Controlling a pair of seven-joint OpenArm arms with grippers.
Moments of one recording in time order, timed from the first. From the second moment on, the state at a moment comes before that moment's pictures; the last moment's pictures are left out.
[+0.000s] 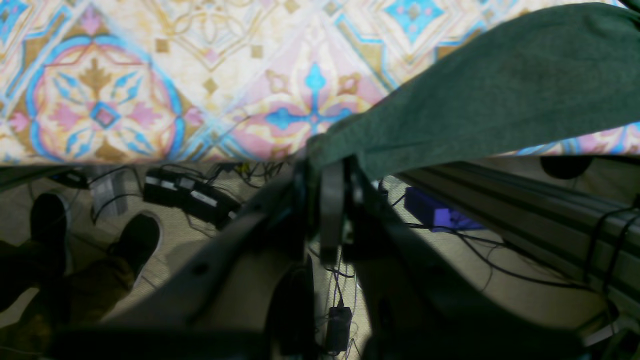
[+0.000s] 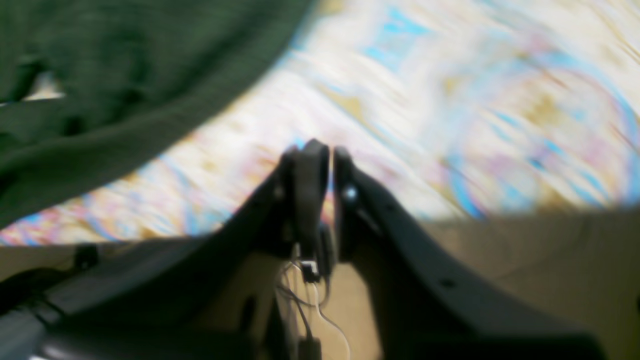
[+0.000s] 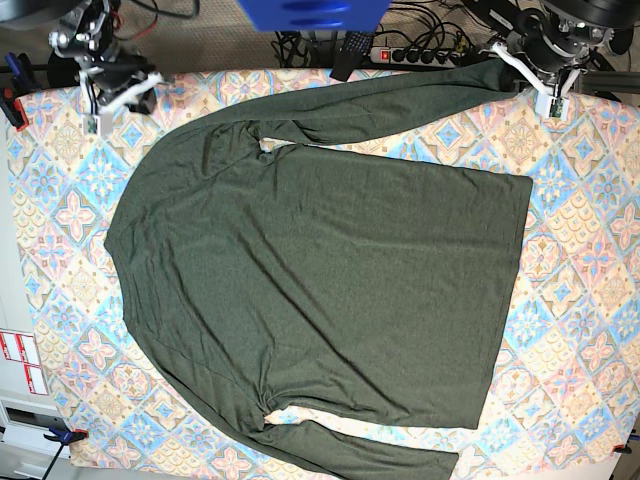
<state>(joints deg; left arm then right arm) 52.8 -30.4 -12.1 109.9 -38.4 -4.8 33.3 -33.5 2.3 32.5 101.0 25.3 26.4 -45.5</state>
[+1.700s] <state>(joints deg) 50.4 -30.3 -12.5 109.6 -38.4 -4.7 33.5 -17.0 2.9 28.0 83.4 26.1 26.3 -49.8</state>
